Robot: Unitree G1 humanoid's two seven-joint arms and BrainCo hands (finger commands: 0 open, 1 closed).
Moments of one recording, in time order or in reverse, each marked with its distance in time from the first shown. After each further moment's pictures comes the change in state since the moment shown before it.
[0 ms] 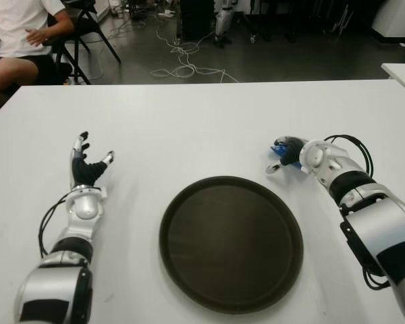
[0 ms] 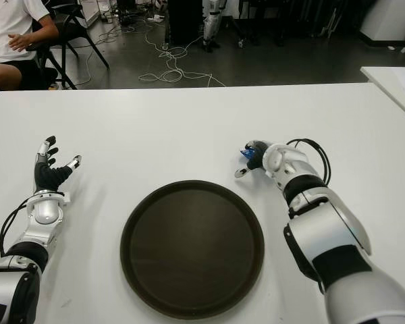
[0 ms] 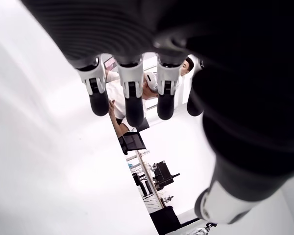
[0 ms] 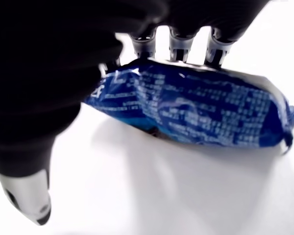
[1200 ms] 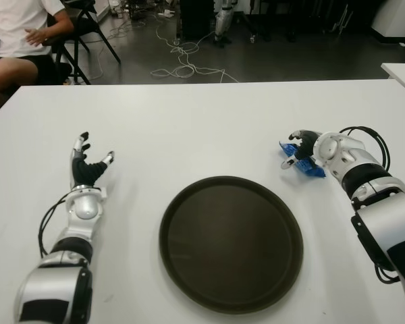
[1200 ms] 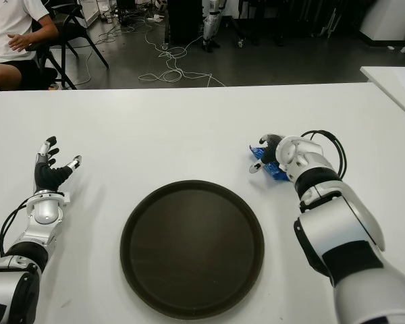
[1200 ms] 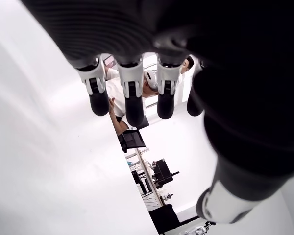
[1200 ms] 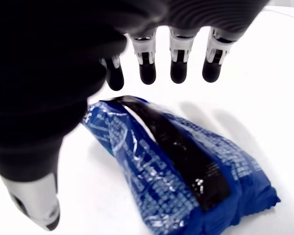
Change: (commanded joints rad) left arm -0.002 0.000 -0.001 0.001 0.003 0.012 0.005; right arm -0.052 -0.037 0.034 -0.017 -0.023 0.016 0.042
